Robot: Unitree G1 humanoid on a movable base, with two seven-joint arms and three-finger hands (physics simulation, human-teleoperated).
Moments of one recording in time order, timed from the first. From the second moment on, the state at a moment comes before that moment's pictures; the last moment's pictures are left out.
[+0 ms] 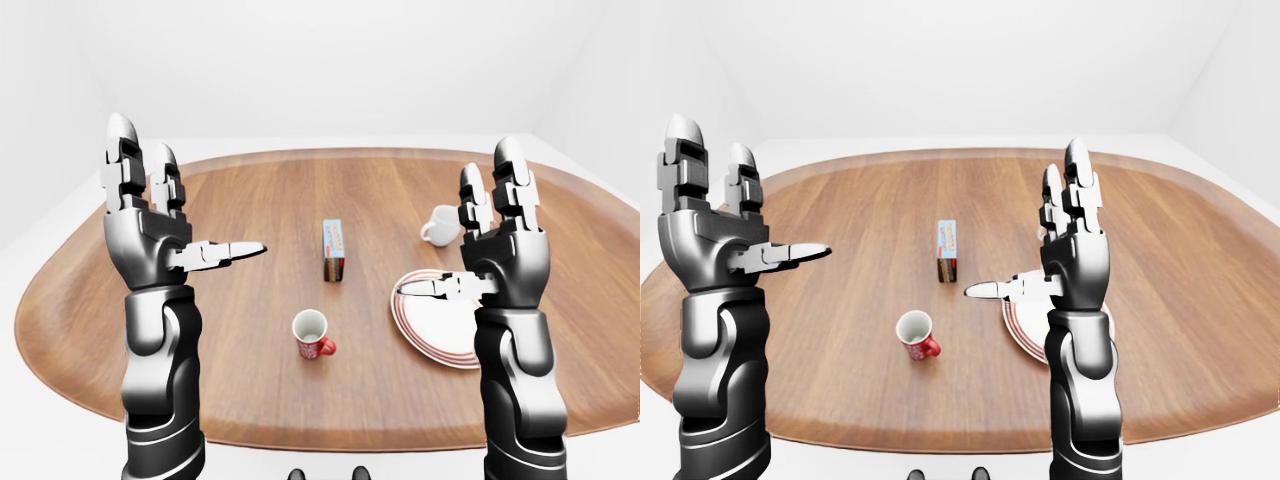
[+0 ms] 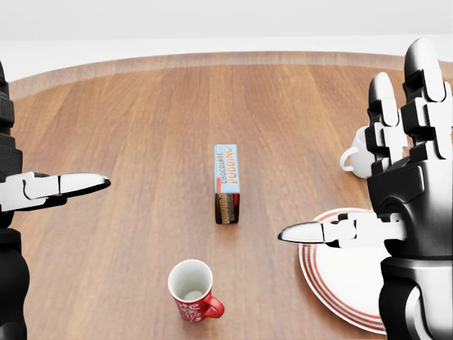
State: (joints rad) left arm -0.27 0.13 0.18 -0.46 -0.29 0.09 0.10; right arm -0.11 -0.06 -0.11 -0.56 0.17 0.09 0.05
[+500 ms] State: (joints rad) left arm -0.27 0.13 0.19 -0.45 -0.29 0.09 0.10; right arm -0.12 -0.06 -0.11 -0.55 0.15 0.09 0.03
